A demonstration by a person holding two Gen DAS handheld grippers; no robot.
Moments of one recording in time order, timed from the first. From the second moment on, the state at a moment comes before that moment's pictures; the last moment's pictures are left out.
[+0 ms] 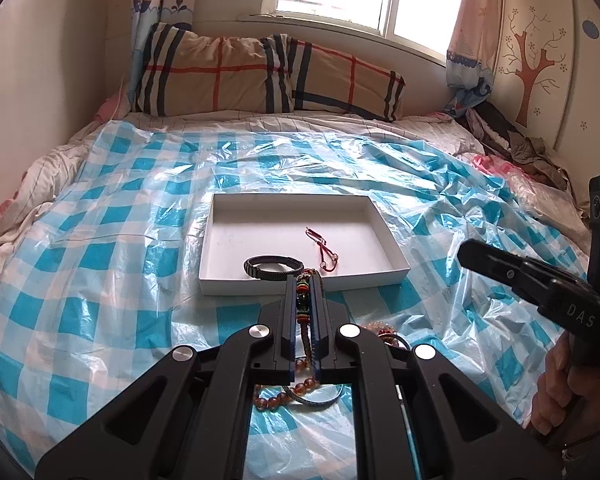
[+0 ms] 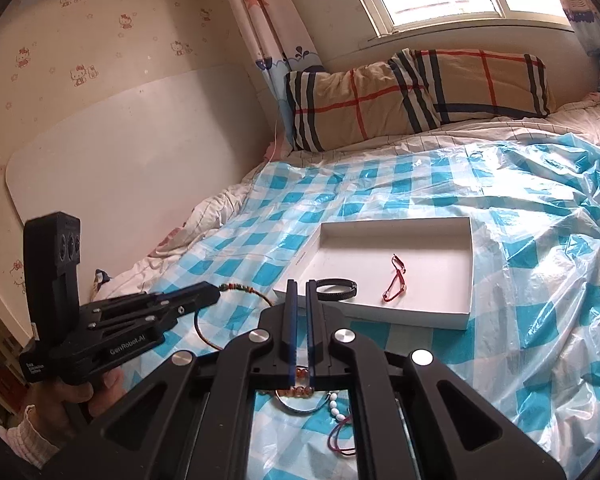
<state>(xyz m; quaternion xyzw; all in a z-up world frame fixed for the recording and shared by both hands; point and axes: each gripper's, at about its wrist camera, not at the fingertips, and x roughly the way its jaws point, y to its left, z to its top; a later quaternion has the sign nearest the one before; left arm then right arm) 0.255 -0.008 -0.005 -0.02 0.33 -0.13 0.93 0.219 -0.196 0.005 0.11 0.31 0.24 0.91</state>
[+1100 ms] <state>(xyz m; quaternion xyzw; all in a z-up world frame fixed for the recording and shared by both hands) 0.272 -0.016 -0.024 -0.02 0.35 -0.14 0.93 0.237 -0.212 -0.035 0.08 0.34 0.20 0.92</state>
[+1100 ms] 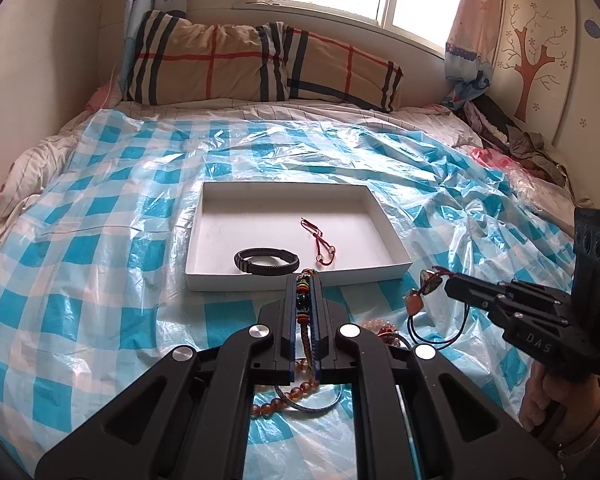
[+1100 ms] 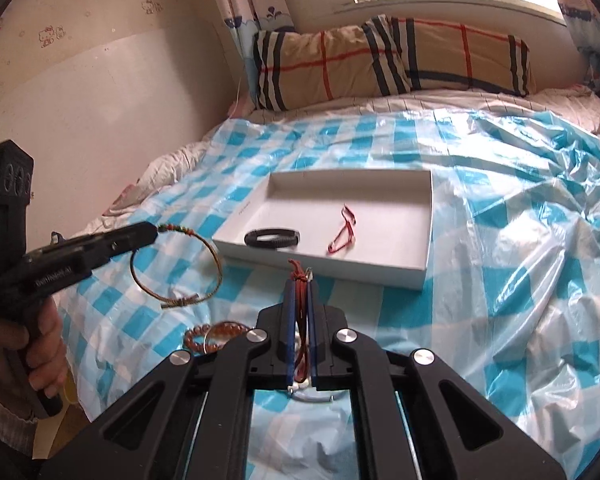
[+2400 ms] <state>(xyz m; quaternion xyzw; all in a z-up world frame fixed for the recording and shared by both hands) 0.347 -0.008 -0.050 -0.04 0.38 -0.11 0.92 0.276 -0.222 -0.018 0.09 0.29 0.18 0.93</state>
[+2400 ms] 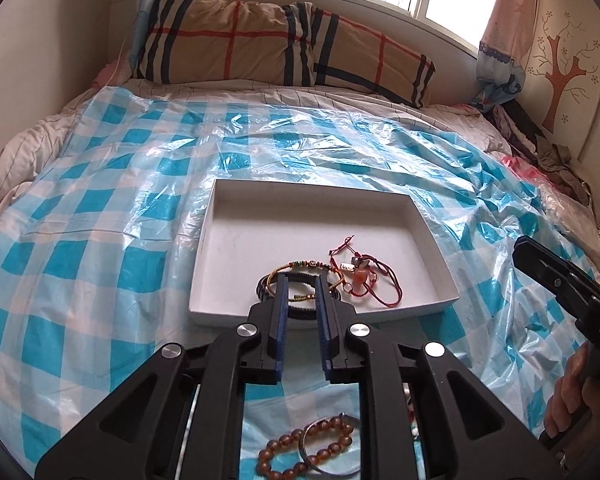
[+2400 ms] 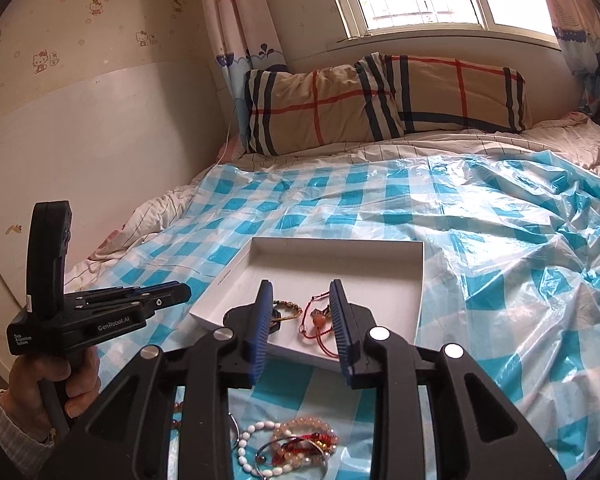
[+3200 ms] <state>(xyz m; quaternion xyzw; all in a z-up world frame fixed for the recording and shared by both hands) 0.224 -0.014 -0.002 0.01 0.35 -0.07 0.93 0.177 -0.218 0.009 0.10 0.30 0.18 0.93</state>
